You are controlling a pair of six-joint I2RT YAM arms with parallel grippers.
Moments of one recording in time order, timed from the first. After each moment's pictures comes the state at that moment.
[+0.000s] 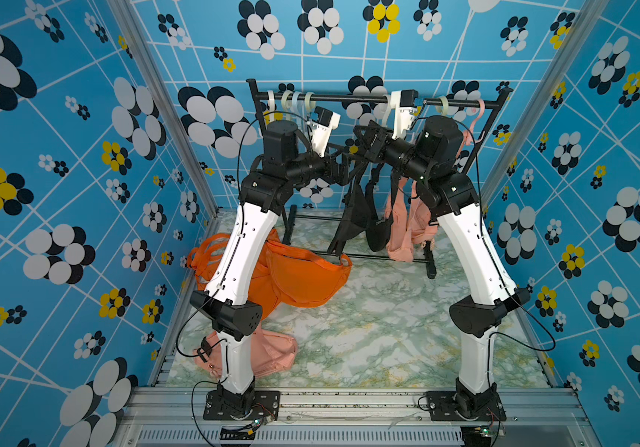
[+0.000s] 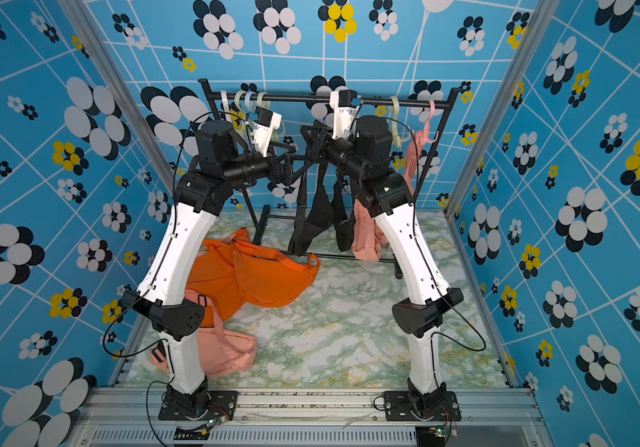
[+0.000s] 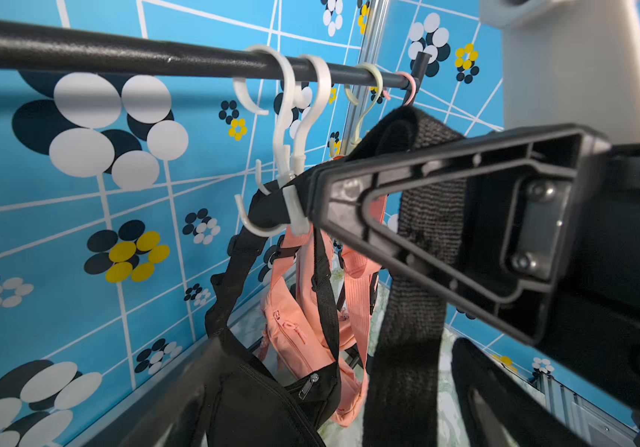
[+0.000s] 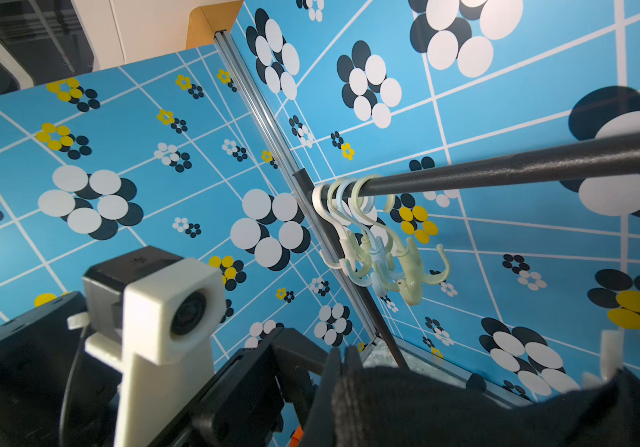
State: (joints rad) left arm -0.41 1.96 2.53 -0.64 0.61 -0.14; right arm 0.50 2.03 2.64 -0.46 -0.31 0.51
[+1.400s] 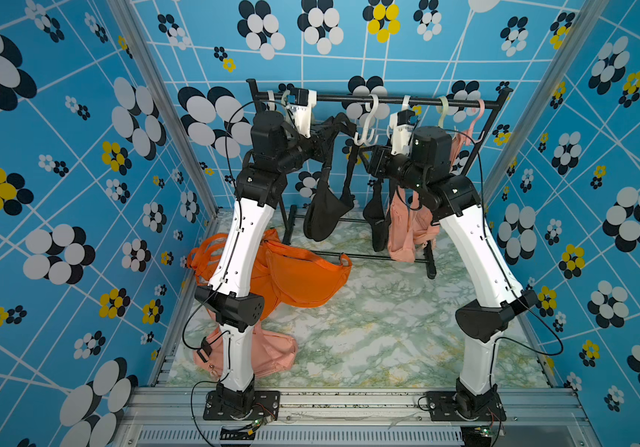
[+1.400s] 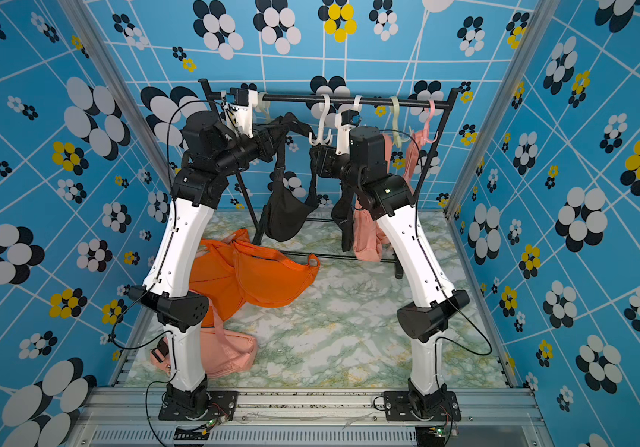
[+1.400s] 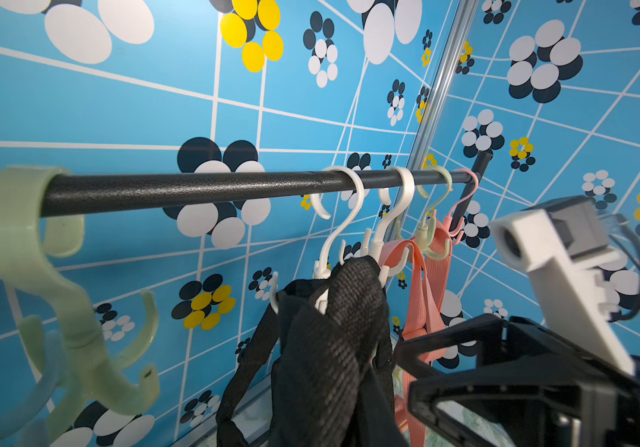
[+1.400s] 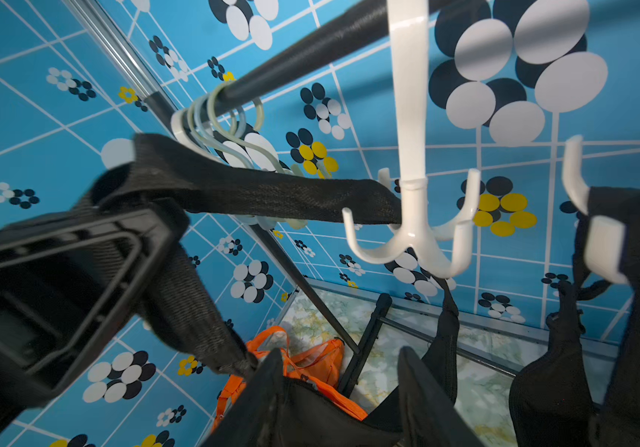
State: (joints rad) left arm -0.33 2.04 2.64 -0.48 0.48 -0.29; right arm 0.50 2.02 2.56 -0.70 -0.08 0.40
